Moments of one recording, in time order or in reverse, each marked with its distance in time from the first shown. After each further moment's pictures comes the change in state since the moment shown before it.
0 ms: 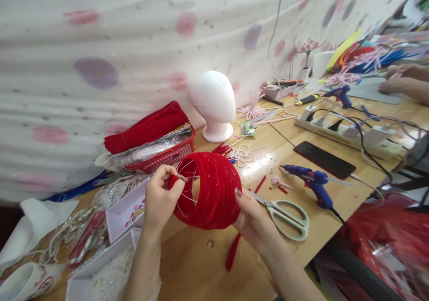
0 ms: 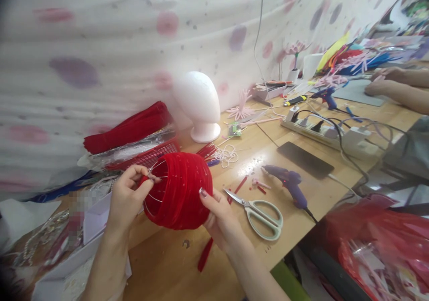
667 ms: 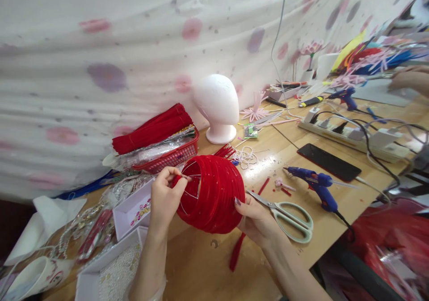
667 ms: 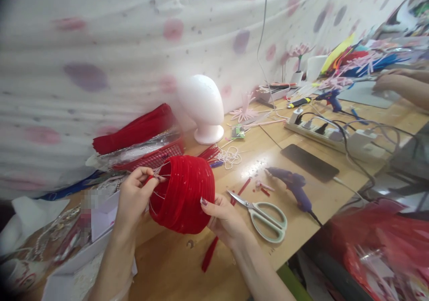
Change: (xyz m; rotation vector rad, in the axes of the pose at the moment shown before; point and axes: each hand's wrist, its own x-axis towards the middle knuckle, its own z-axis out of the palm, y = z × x) left_hand 0.005 -0.011 0.000 0.003 0.064 -0.048; right_hand 0.008 0.000 -0.012 -0.084 -0.170 0.088
